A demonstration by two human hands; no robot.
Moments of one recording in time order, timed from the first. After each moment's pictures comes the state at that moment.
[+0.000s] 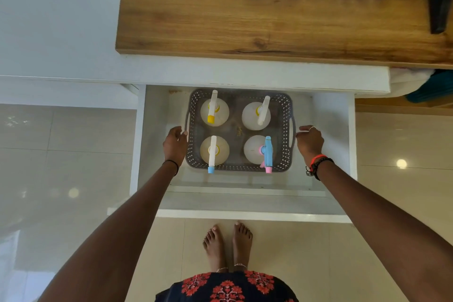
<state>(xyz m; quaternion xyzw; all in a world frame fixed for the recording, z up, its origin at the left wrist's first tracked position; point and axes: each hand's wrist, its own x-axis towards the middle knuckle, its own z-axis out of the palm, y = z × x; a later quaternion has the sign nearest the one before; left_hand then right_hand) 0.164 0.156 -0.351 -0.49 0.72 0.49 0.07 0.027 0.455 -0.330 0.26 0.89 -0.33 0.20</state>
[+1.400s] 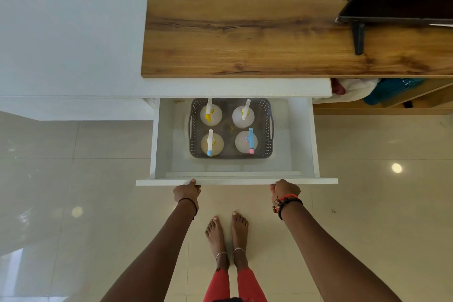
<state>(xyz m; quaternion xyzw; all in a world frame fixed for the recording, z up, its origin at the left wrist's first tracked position) 0.271 0.250 -0.206 -0.70 0.38 0.60 0.06 0.189 0.454 -0.182 0.42 0.77 -0.32 0.35</state>
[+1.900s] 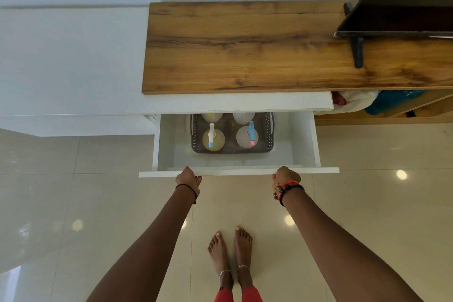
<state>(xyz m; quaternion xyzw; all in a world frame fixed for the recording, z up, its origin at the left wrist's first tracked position) 0.196 0.220 -0.190 -0.70 0.31 0.65 0.04 0.121 0.437 -0.166 0.55 0.59 -0.53 0.26</state>
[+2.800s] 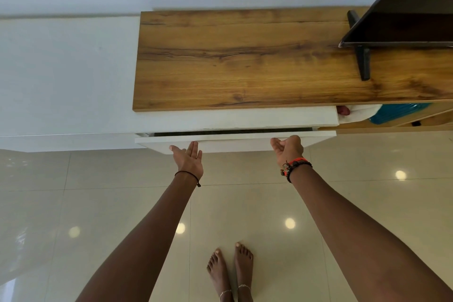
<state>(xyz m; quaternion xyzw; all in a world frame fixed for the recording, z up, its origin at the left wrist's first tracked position) 0.093 0.197 -0.186 -0.59 0.16 0.78 -0.11 0.000 0.401 -0.169 0.55 0.47 -0.68 0.14</state>
